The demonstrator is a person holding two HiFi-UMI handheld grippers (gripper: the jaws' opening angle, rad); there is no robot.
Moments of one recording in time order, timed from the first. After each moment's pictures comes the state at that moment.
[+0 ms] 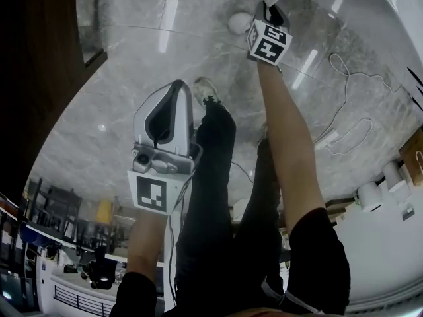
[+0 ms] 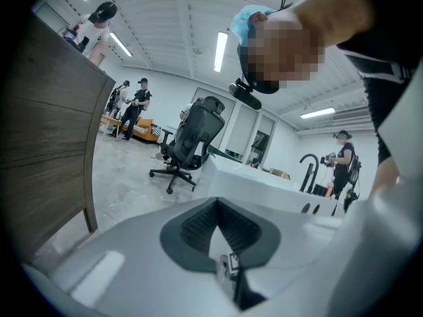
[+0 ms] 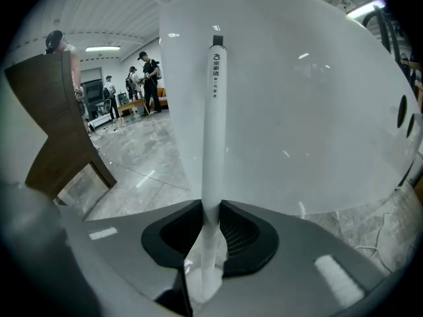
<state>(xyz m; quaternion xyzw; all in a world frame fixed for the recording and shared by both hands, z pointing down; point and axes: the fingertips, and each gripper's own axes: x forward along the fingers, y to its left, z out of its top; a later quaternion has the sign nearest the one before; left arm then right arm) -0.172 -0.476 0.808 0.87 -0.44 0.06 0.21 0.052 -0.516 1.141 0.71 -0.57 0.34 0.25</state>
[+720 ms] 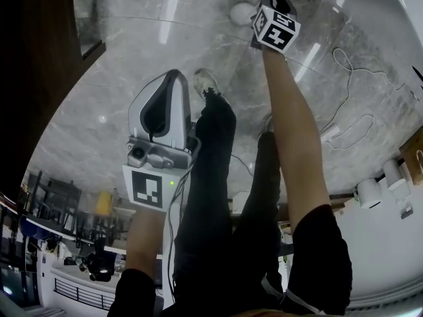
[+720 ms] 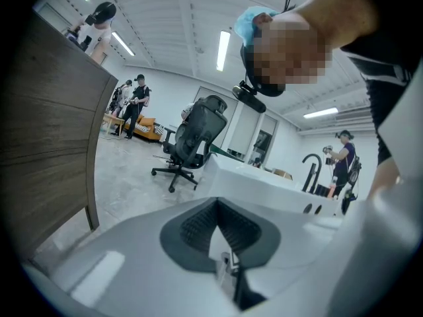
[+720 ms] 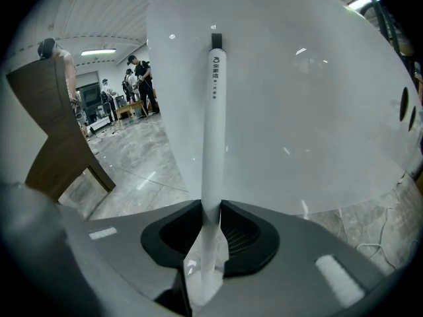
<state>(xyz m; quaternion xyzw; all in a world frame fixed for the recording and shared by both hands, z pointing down) -0.173 -0.481 0.811 0.86 -0.45 0.05 0.21 0.062 -0.524 1.146 0.70 -0.57 0.35 0.24</state>
